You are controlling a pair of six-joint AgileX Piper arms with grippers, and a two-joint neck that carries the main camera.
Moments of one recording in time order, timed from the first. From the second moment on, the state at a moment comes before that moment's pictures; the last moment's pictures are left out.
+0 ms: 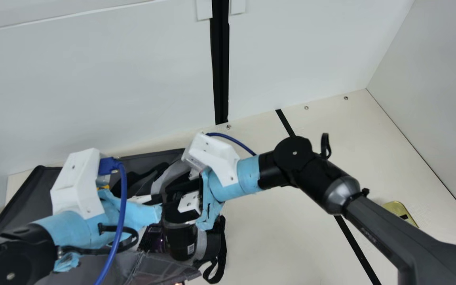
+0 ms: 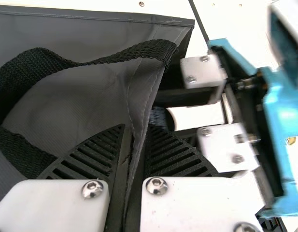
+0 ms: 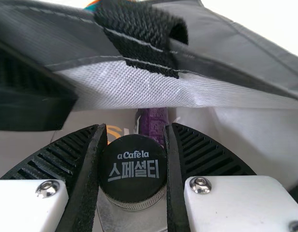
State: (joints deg) left arm -35.3 86.7 -81.4 -17.8 48.3 -13.4; right arm 12.4 95.6 -70.4 69.0 55.2 -77.7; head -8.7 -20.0
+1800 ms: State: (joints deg) left arm -35.3 86.7 -81.4 -17.8 48.3 -13.4; right arm 13.2 94.9 -69.8 68.2 53.5 -76.3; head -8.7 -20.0
